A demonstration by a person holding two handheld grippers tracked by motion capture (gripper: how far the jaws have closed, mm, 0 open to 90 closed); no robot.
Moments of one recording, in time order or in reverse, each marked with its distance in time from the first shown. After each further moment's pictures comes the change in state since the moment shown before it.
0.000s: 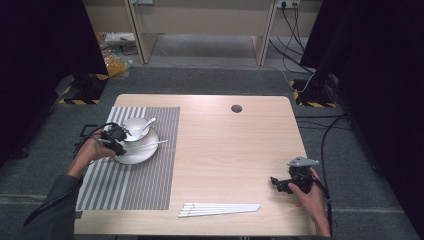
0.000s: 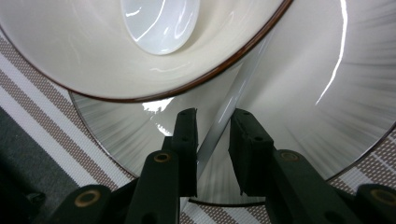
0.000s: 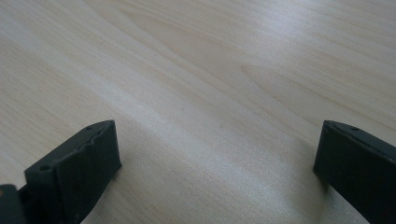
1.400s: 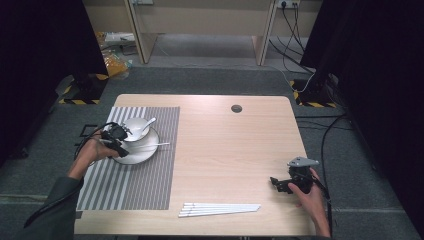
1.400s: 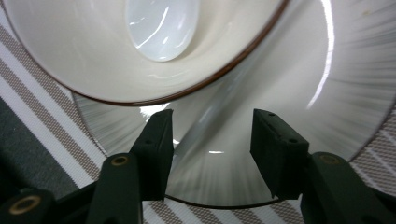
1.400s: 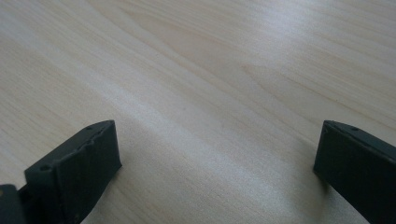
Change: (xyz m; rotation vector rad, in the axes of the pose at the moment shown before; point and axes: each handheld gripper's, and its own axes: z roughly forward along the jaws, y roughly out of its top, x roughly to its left) left arm -0.009 0.002 -0.007 -0.025 0.016 -0.060; right arm 0.000 0.000 0.000 0.000 0.003 -0.004
